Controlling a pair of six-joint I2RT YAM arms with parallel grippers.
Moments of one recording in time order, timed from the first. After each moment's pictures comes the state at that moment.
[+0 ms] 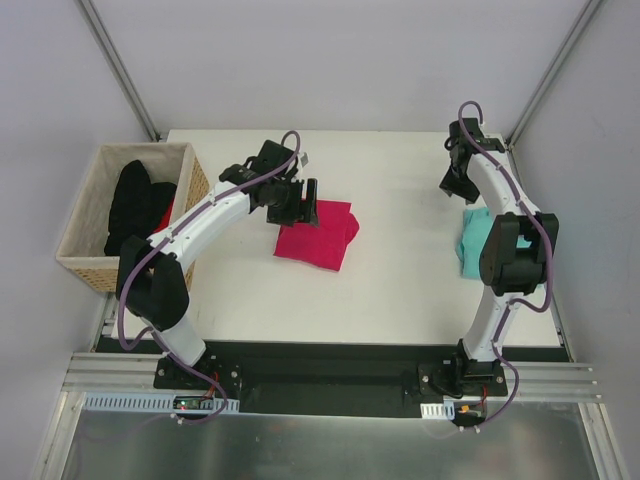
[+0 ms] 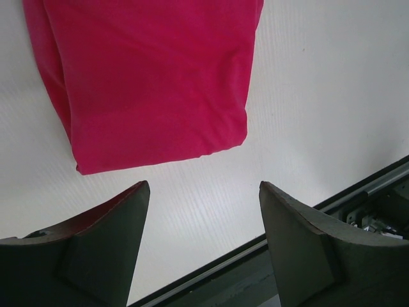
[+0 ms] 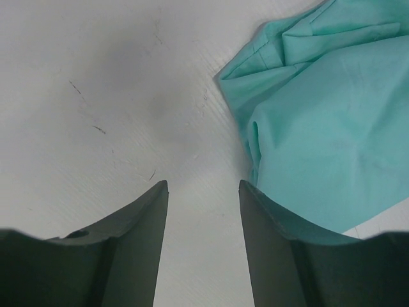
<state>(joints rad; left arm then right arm) -0.51 1.67 1.46 -0.77 0.26 -0.41 0.07 1.94 1.73 -0.95 0.43 0.56</state>
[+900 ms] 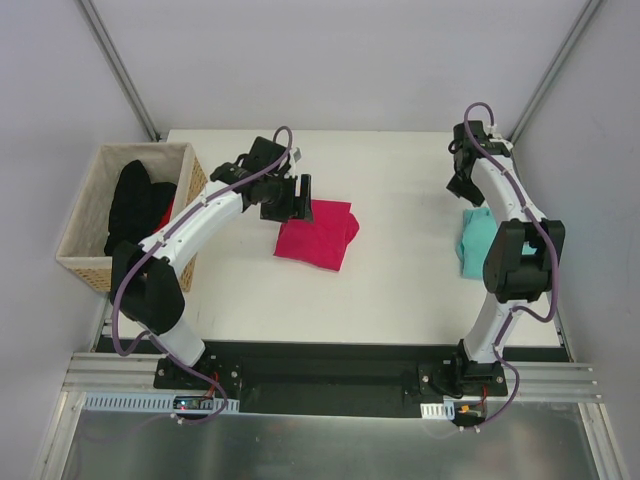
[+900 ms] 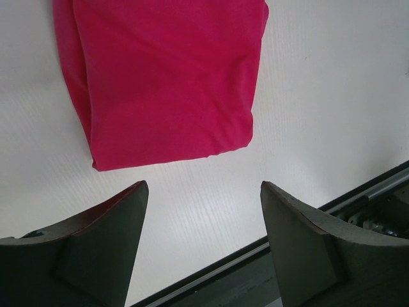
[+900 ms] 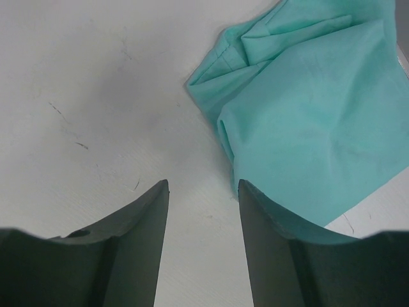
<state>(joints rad) -0.48 1.63 1.46 -0.78 0.25 -0.39 0.06 1.87 1.66 -0.93 0.50 0.63</state>
